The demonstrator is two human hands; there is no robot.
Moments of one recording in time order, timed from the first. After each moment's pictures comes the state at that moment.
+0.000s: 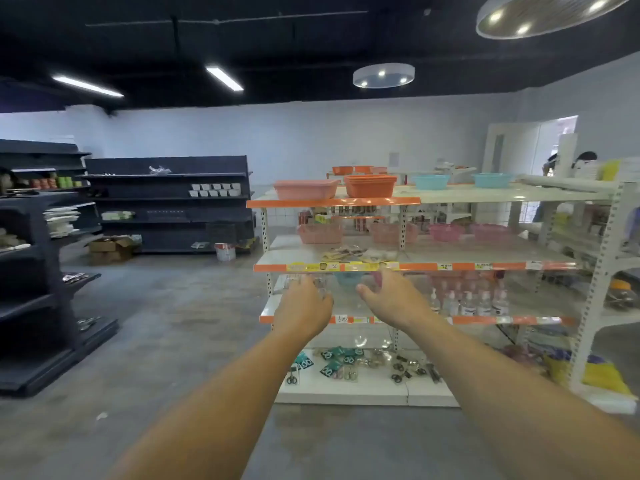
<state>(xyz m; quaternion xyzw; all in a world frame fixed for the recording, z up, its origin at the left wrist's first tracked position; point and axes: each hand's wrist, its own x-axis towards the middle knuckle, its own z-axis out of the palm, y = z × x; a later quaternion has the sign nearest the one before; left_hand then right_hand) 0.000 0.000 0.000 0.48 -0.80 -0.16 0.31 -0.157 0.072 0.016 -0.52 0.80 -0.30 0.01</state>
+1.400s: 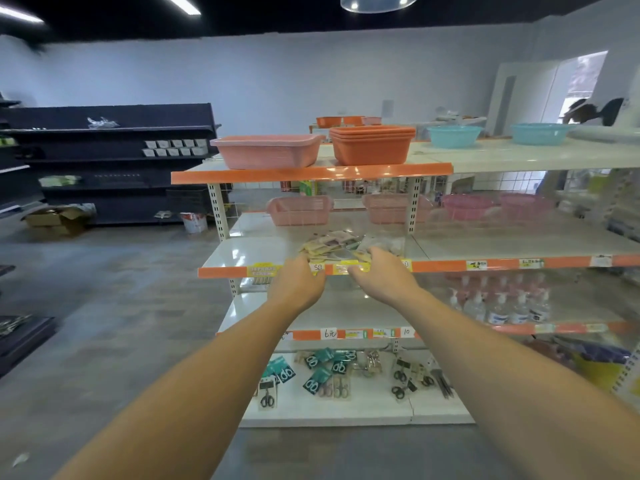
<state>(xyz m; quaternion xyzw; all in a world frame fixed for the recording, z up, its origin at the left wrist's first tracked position) -0.258 -0.418 -0.042 0.49 -0.81 -0.19 0.26 -0.412 -0.352 -0.041 -0.50 0.82 -0.28 0.06</state>
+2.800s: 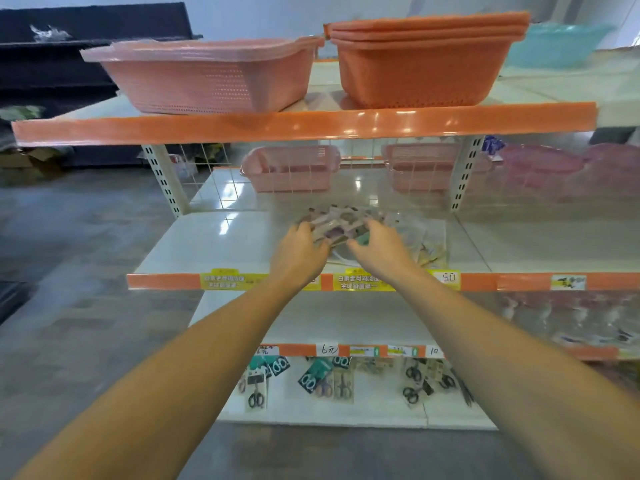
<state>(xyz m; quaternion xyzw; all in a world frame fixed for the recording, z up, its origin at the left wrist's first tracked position) -0.463 -0.751 -0.136 0.50 -0.81 -0.19 0.24 -0.604 -0.680 -0.130 -0.52 0.79 -0.32 0.10</state>
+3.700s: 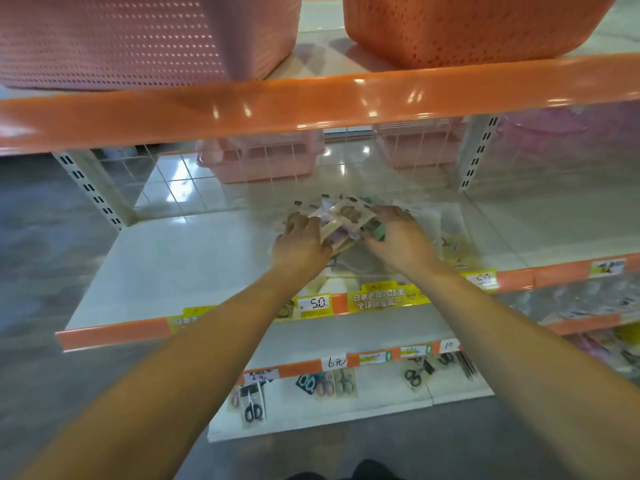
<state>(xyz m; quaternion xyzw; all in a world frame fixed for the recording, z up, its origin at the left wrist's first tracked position) -0.511 -0.905 -0.206 0.40 -0.90 -0.09 0.14 -0.665 -0.795 -0.194 -0.49 0.83 -0.26 0.03</state>
